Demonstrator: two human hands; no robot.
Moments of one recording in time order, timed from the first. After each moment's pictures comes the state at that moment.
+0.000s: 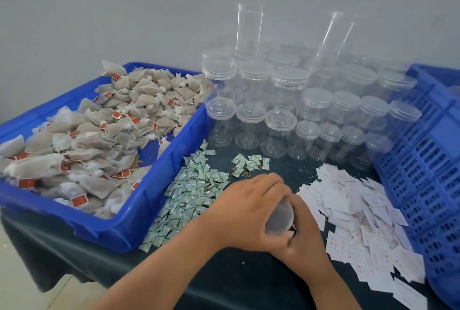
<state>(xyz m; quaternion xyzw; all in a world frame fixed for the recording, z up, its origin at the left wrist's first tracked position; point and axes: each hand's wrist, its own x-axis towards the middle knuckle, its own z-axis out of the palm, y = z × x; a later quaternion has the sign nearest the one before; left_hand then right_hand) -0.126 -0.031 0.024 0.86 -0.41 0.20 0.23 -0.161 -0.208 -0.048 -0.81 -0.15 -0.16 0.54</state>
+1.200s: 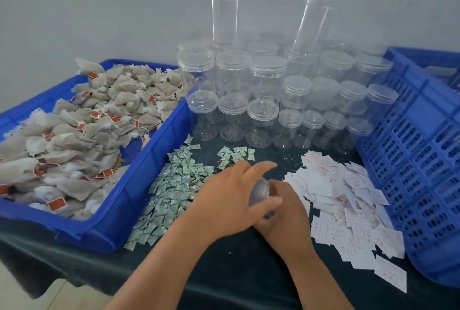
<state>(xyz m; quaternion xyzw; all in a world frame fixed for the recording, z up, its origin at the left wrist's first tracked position) -0.128 -0.041 0.031 0.94 -0.25 0.05 0.23 -0.150 -0.208 -0.060 -0.90 -0.03 -0.21 0.39</state>
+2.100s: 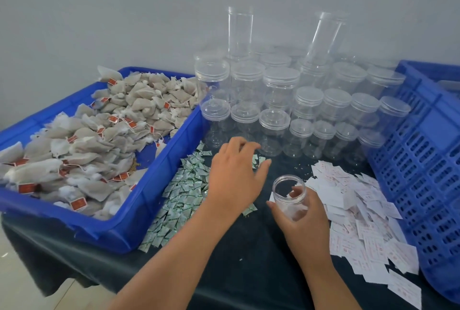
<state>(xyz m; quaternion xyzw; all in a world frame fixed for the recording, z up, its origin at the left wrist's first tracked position) -0.090 -0.045 0.035 0.94 -0.11 0.20 0.26 -0.151 -0.210 -0.049 -0.81 0.06 -0.24 0.53</state>
